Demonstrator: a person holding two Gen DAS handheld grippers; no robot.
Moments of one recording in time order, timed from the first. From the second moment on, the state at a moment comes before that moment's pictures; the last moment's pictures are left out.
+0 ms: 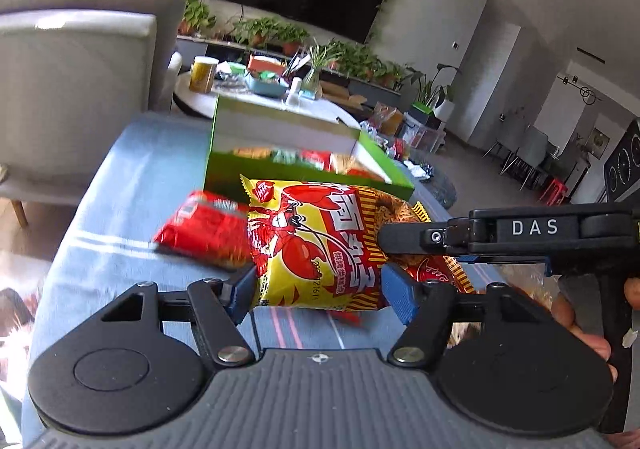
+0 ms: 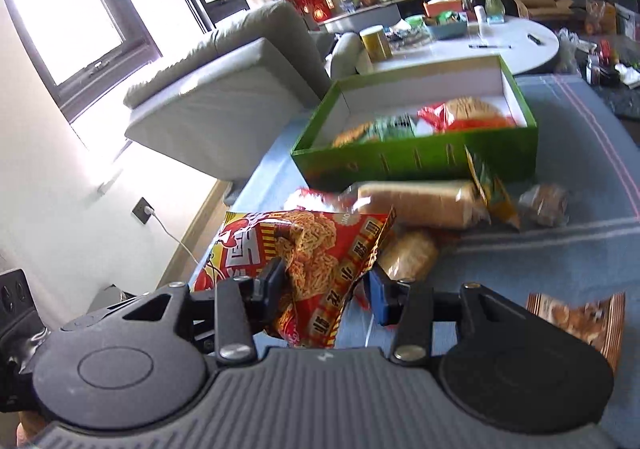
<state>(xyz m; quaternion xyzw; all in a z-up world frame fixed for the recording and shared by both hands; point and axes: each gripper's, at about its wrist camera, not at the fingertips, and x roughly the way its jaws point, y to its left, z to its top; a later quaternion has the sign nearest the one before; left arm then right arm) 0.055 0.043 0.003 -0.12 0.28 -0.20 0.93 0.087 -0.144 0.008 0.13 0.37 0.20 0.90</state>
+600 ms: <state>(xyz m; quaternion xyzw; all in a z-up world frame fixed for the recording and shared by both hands) 0.183 0.022 0.019 -0.09 0.28 -0.18 0.94 0.200 -0.162 0.019 0.15 0.36 0.19 0.90</state>
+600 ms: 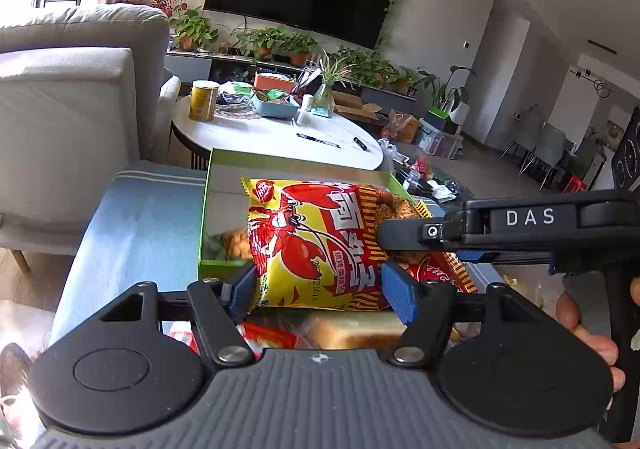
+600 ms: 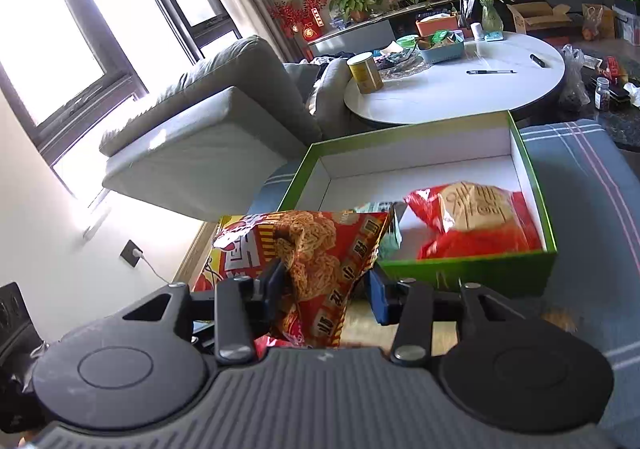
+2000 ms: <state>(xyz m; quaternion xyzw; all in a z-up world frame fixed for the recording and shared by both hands) 0.234 0.082 -0.032 -0.09 0.35 -0.09 0.93 0.232 -0.174 0.016 0.11 0.35 0.18 0.91</state>
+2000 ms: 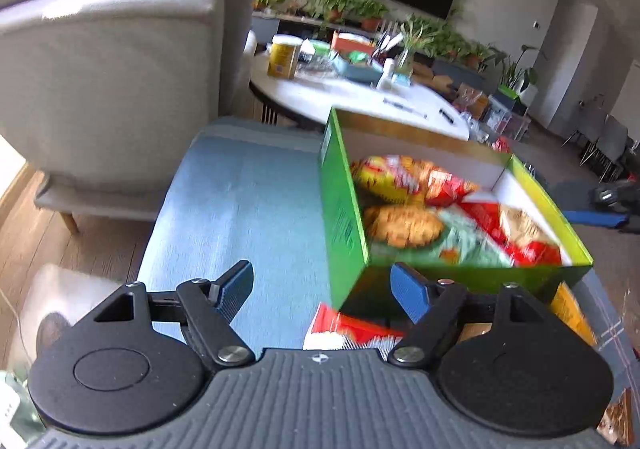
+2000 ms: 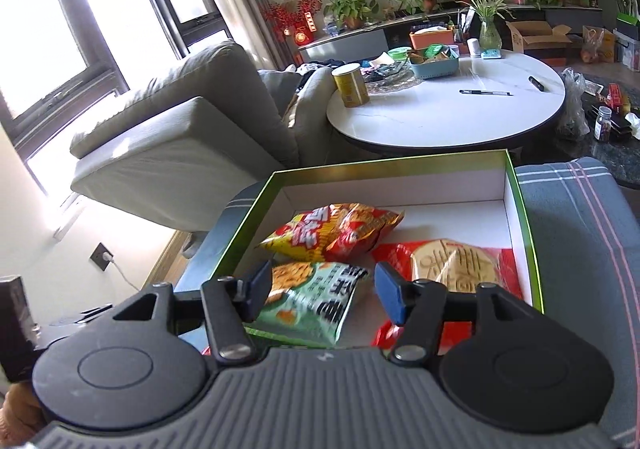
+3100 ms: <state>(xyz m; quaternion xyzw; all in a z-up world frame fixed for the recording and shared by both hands) 0.095 0.065 -0.048 -0.09 0.37 -0.09 0.92 0.119 -0.132 -0.034 0.17 0.41 0.24 0.86</state>
